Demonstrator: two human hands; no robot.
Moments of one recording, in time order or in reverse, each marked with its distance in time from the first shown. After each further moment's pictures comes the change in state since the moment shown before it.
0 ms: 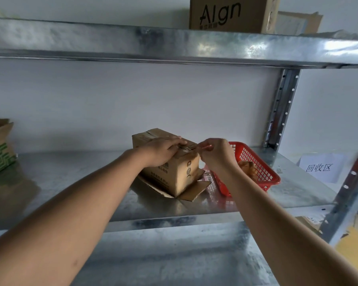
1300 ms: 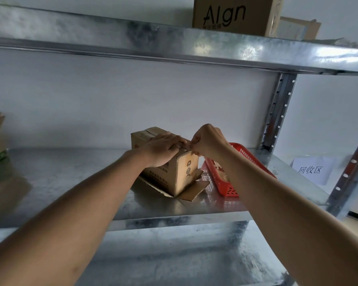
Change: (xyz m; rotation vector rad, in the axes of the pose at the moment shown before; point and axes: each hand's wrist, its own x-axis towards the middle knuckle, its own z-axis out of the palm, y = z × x) left_hand -0.002 -0.001 0.005 0.095 0.060 0.047; right_hand 0.015 -0.053 -0.002 -0.464 -0.216 -0.115
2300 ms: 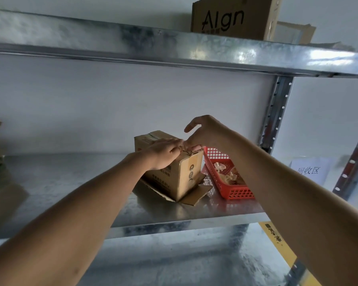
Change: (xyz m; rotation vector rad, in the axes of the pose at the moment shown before) left_hand 0.001 0.005 -0.005 -0.136 -0.073 -0.058; right_hand 0.008 -0.015 -0.028 0.300 -0.146 -0.010
